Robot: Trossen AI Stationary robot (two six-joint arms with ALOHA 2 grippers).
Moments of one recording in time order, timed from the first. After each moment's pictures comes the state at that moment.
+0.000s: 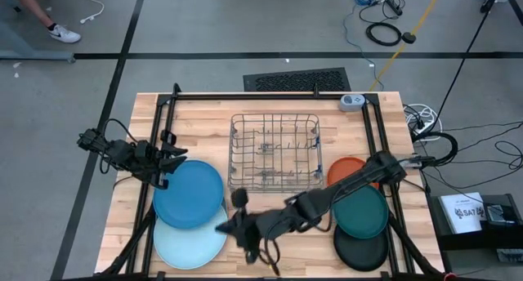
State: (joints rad) left arm -0.46 0.00 0.07 0.45 -0.41 0.16; right arm 0.47 2.14 2.05 -0.15 0.35 -0.35
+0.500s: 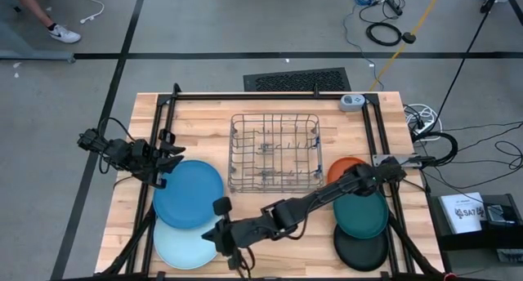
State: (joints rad) left arm -0.46 0.00 0.07 0.49 -0.40 0.17; right arm 0.43 2.38 2.34 -0.33 0.29 -0.22
